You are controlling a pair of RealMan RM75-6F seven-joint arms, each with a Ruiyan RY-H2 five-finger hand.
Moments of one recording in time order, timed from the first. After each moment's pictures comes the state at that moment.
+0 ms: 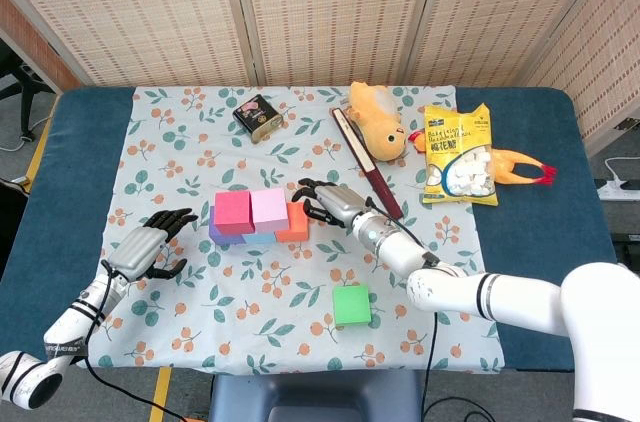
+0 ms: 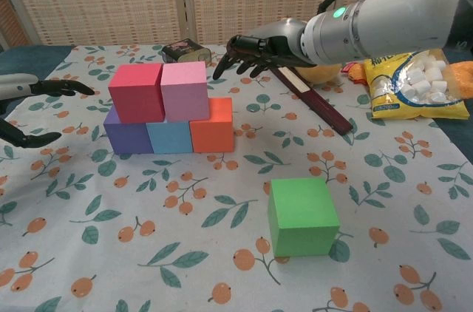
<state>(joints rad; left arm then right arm) -0.59 -1.26 -0.03 -1.41 1.48 0.93 -0.28 1.22 -1.43 0.21 -1.45 -0.55 0.49 -0.02</state>
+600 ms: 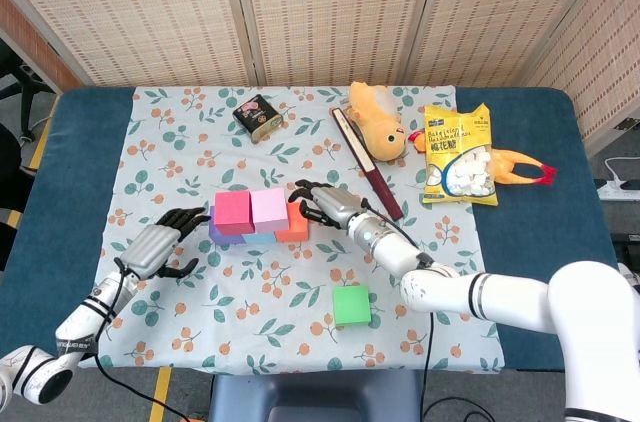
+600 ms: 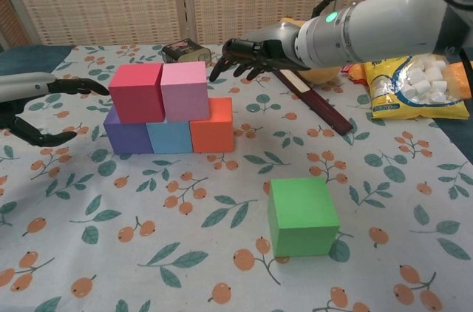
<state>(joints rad) -0.62 -1.28 -0.04 -1.42 1.47 0.92 -0.25 1.24 -1.45 0.19 -1.43 -0.54 0.50 0.00</state>
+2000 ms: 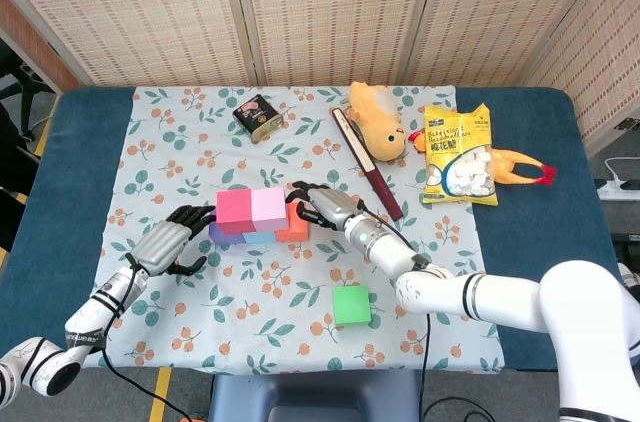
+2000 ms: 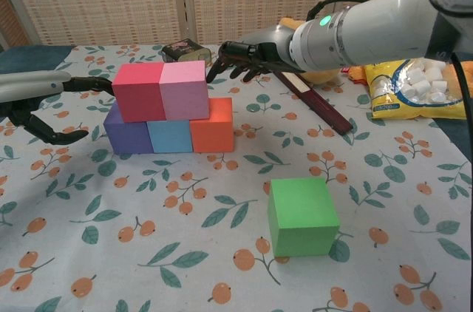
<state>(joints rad) -0.66 -1.29 -0.04 -1.43 1.46 0.89 -0.19 1.26 -1.47 0.18 -1.42 -0.53 0.52 0.01</state>
